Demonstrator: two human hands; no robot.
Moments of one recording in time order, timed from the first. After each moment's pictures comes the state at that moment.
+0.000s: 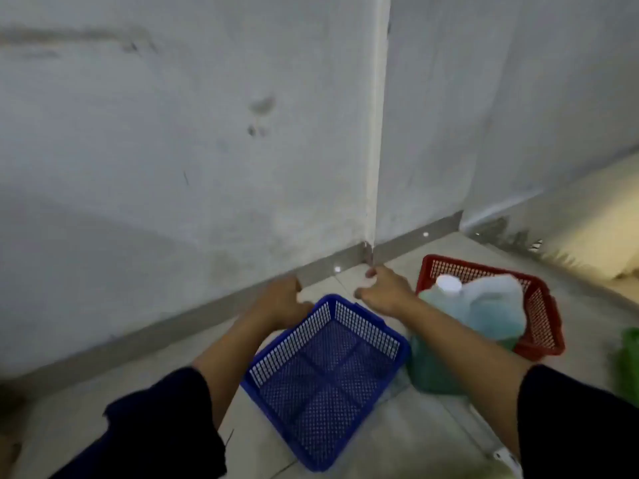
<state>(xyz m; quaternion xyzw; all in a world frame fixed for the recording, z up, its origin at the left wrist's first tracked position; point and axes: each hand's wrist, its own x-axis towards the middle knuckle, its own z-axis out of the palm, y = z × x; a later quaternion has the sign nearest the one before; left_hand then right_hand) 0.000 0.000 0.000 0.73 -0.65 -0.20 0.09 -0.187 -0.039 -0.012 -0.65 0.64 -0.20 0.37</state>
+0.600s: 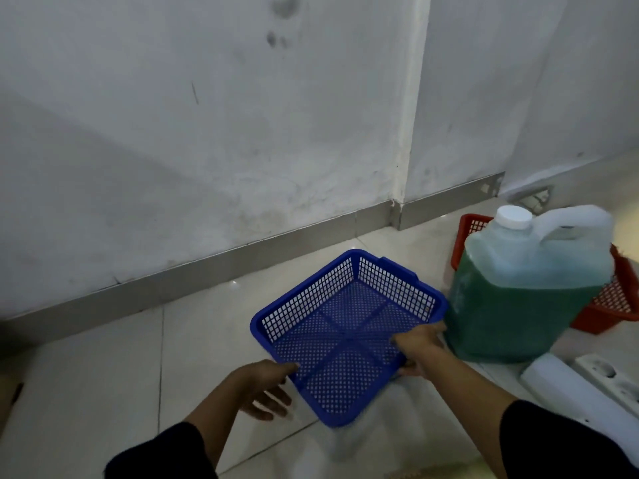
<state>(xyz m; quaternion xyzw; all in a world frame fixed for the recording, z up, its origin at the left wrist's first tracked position) 0.069 0.068 -0.206 0.76 -0.28 -0.58 0.04 -0.173 -0.023 -0.243 -0.30 0.74 -0.27 0.54</state>
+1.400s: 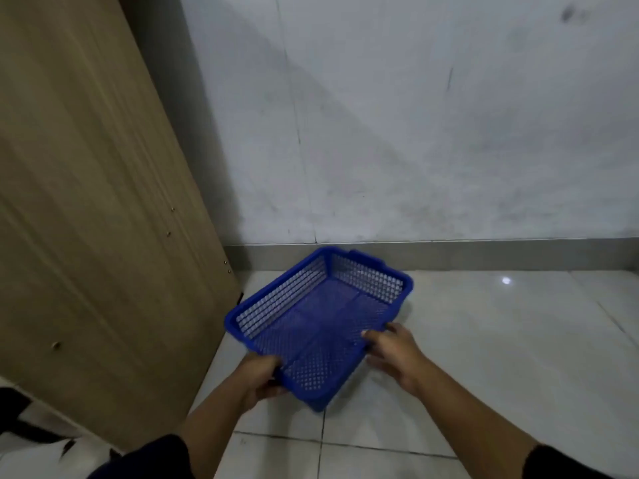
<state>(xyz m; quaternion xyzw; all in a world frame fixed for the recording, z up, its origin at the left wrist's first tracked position) 0.262 0.248 -0.200 0.75 -0.04 -0.42 0.50 0.113 0.085 -0.211 -0.49 0.46 -0.18 0.71</state>
